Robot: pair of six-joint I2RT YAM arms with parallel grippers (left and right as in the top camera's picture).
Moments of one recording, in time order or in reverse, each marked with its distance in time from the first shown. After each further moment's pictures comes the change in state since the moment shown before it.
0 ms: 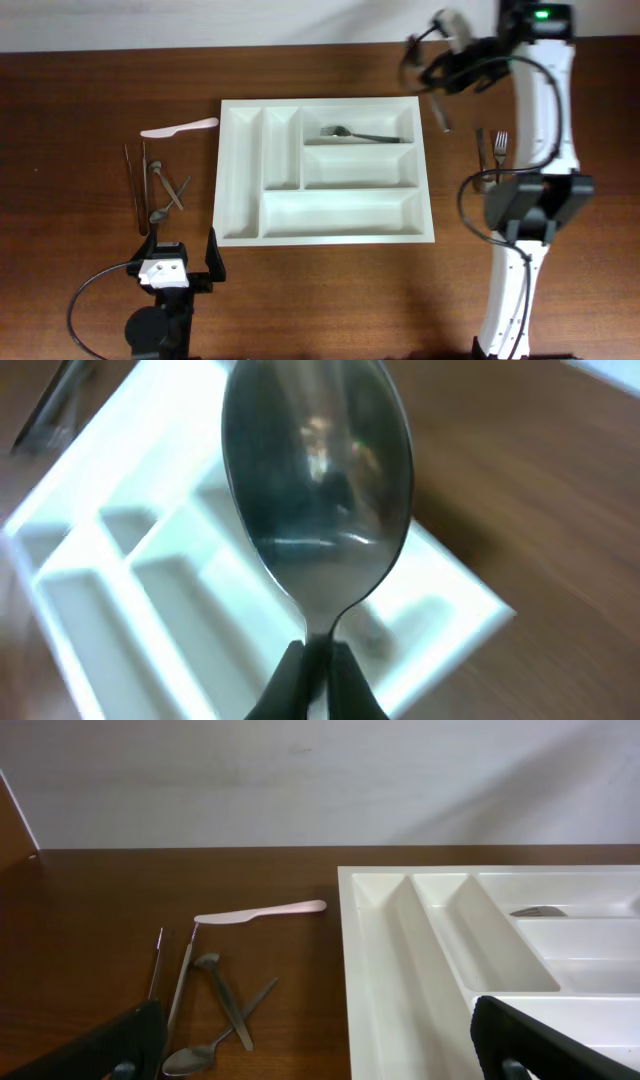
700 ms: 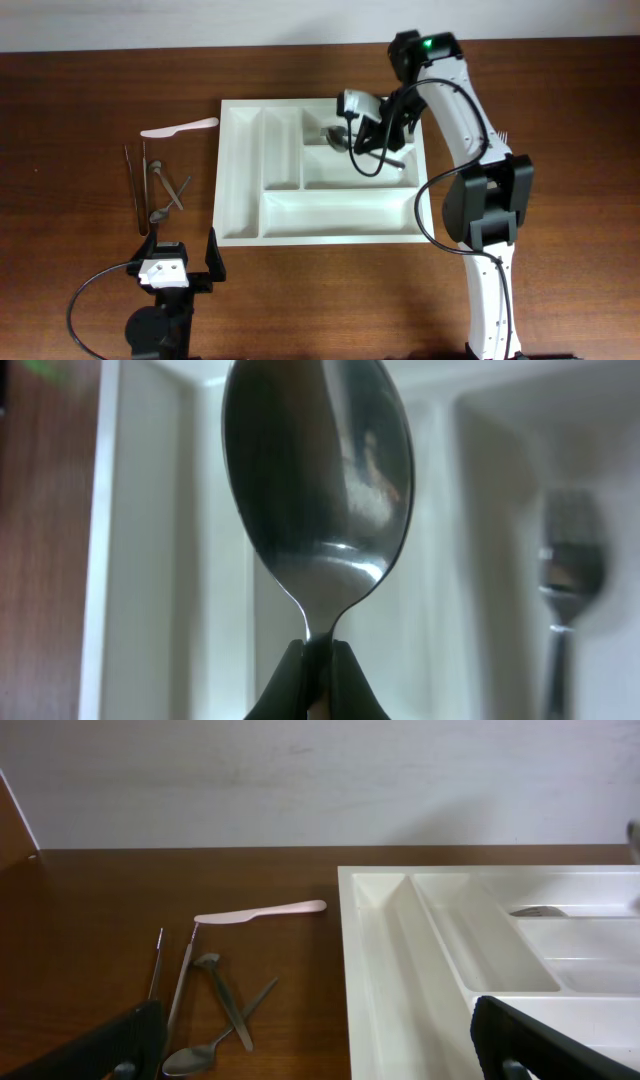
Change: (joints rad) left arm 0.000 0.000 0.000 0.000 0.000 0.000; right arm 0.246 0.000 -0.343 -0.034 0.033 -0.595
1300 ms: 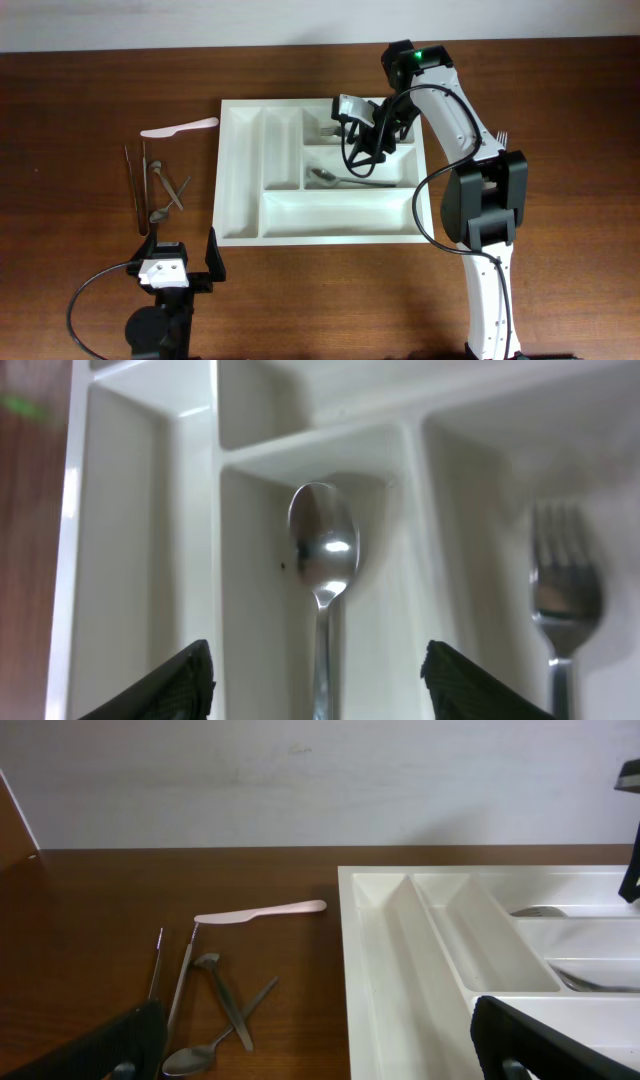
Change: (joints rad) left arm 0.000 0.000 0.000 0.000 0.000 0.000; right arm 0.008 0.001 -0.069 0.123 -0.053 0.088
